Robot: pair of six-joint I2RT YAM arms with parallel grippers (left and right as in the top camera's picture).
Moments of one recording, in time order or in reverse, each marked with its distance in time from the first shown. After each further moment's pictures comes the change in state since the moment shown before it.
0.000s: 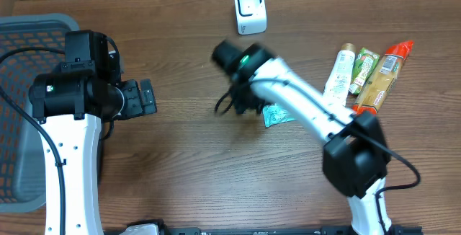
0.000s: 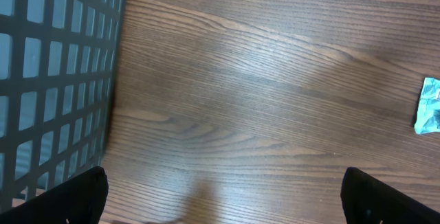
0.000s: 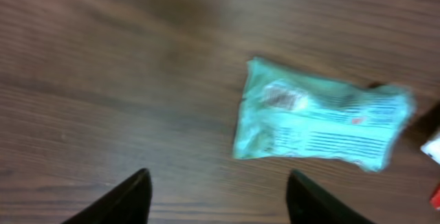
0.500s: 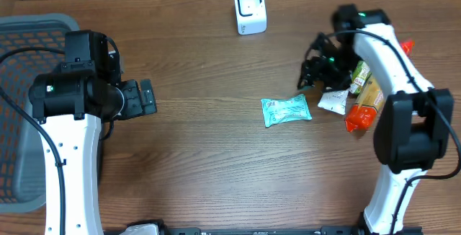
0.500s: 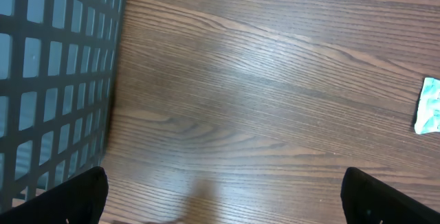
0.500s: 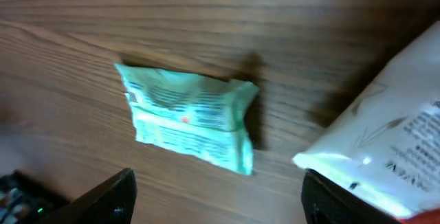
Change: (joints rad) left arm 0.000 0.000 0.000 0.000 0.000 0.000; right arm -0.584 -0.009 -0.175 0.021 -0.509 -0.430
